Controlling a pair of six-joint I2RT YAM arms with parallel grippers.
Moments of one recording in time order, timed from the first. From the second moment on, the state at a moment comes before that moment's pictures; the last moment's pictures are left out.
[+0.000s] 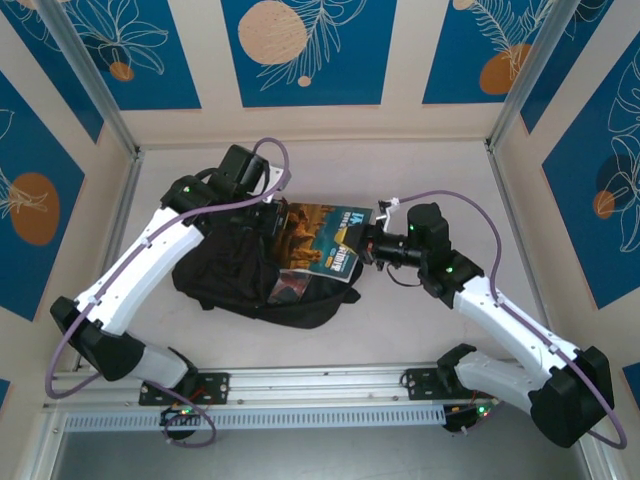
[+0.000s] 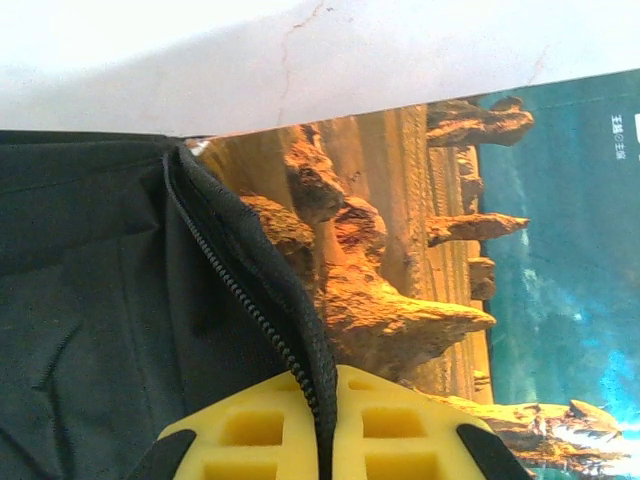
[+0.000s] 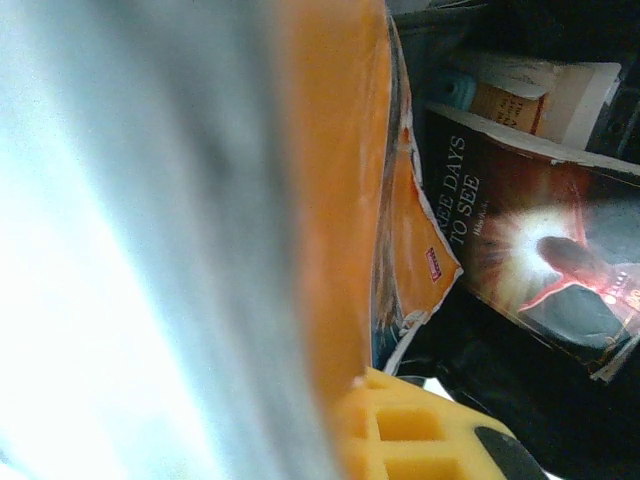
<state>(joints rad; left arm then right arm) -0.65 1.44 1.65 -1.12 0.06 -0.23 0.54 1.00 0.74 -0.05 -0.62 1.23</state>
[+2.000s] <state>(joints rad) -0.62 1.59 1.87 -1.12 0.11 -0.27 0.81 1.82 1.07 0.29 -0.42 1.15</state>
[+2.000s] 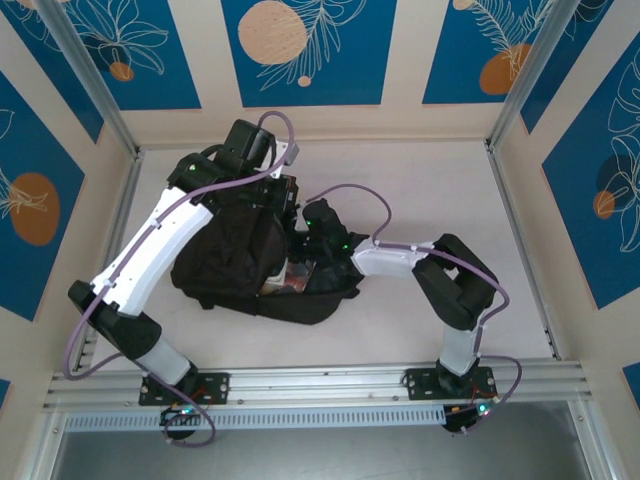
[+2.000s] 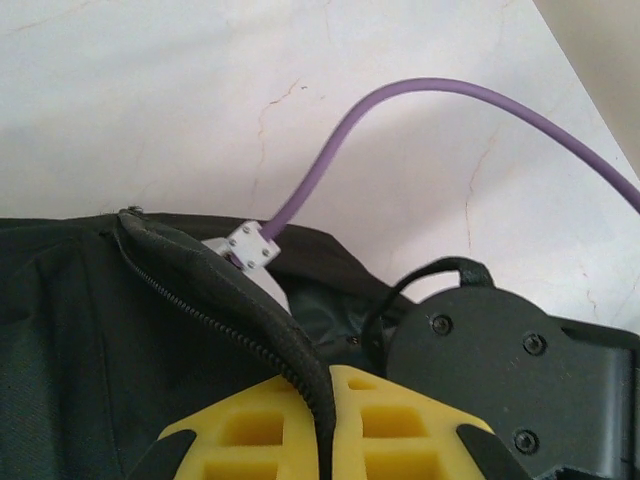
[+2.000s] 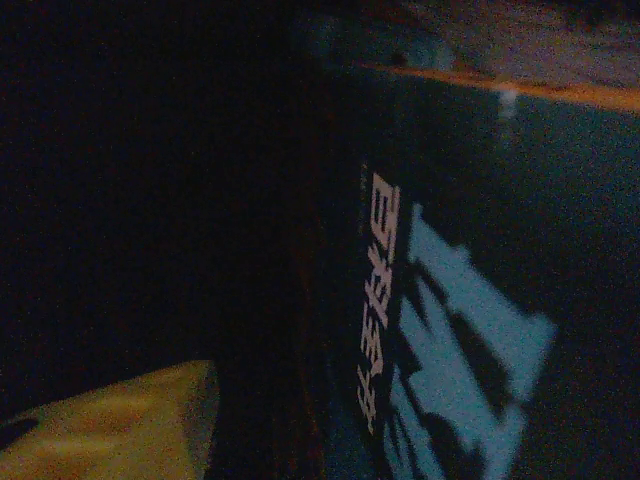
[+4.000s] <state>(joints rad) -0.49 0.66 0.66 -1.06 -0.05 -1.27 0.96 1.59 1.27 -0.75 -0.43 0.47</state>
